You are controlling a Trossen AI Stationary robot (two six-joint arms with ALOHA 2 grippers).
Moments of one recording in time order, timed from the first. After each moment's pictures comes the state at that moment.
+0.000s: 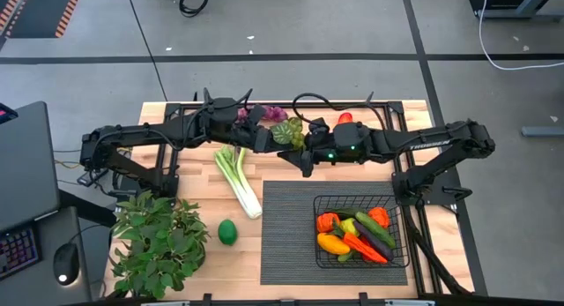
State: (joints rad) left arm 0.11 1.39 1.33 -0.09 0.24 -1.06; right arm 0.06 1.39 1.22 -0.04 0.21 0.71
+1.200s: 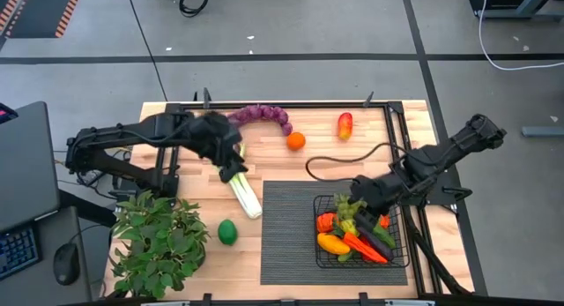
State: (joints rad) left arm 0.11 1.24 1.34 -0.89 0.17 -0.49; right arm 0.45 1.21 1.22 -1.03 -0.18 1.30
